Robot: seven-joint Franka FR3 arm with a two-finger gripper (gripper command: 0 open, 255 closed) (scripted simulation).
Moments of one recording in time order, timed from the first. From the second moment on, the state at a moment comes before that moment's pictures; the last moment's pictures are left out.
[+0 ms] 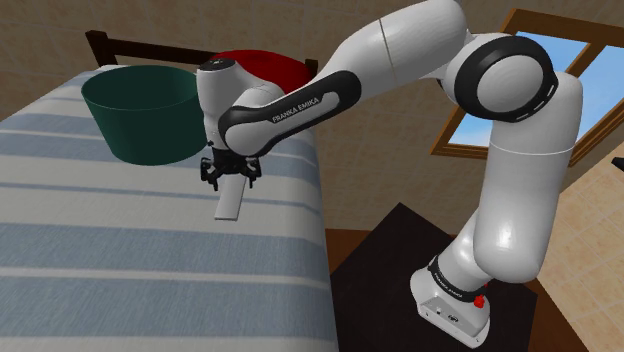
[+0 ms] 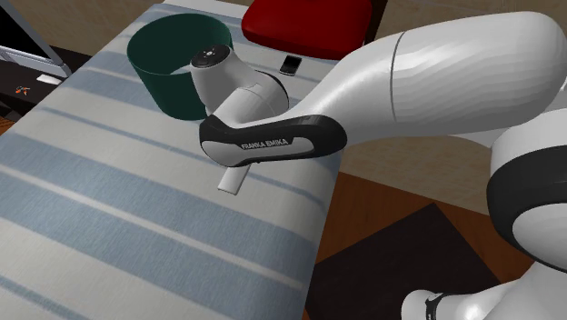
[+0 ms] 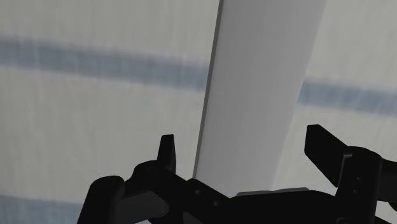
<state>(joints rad) 0.11 0.42 0.41 -1.79 -0.22 2.15 1.19</state>
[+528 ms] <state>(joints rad) 0.11 0.43 0.40 -1.78 -0.22 2.16 1.19</state>
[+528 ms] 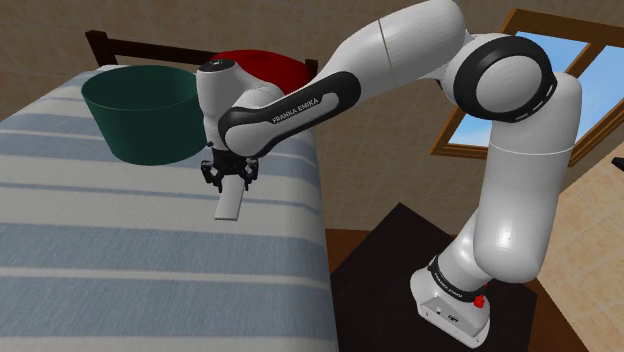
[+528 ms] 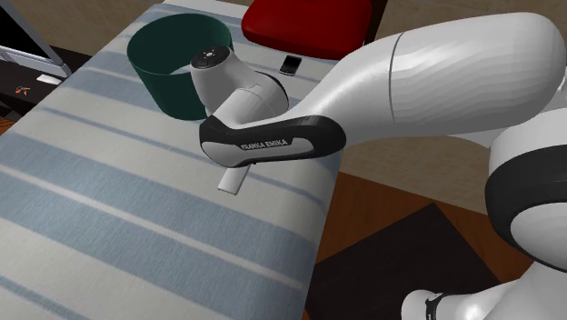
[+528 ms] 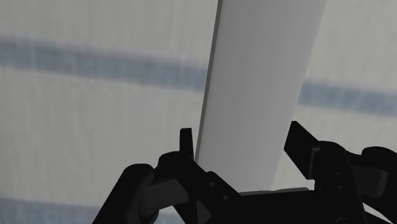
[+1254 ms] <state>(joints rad) 0.11 0.41 0.41 -1.77 -0.21 2.13 1.19</state>
